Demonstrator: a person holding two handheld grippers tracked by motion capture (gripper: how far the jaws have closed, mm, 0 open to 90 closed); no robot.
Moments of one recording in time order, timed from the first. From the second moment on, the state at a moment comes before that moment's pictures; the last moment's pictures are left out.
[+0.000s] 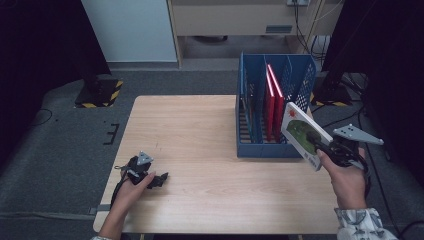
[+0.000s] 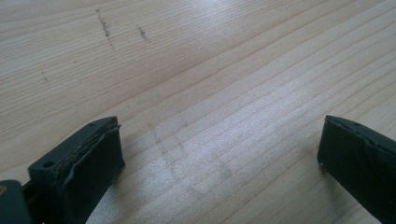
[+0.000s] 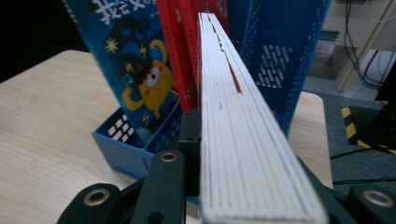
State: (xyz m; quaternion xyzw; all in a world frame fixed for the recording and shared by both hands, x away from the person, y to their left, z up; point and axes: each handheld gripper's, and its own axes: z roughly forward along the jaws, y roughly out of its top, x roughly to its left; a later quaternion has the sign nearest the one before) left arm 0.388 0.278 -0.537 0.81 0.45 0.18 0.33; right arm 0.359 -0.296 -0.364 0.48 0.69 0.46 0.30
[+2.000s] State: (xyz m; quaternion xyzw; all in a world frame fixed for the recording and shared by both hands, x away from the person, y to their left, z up) left arm 0.389 0.278 -0.537 0.81 0.45 0.18 0.33; right arm 0.512 -0.285 -0.415 0.58 0.64 0.38 0.32
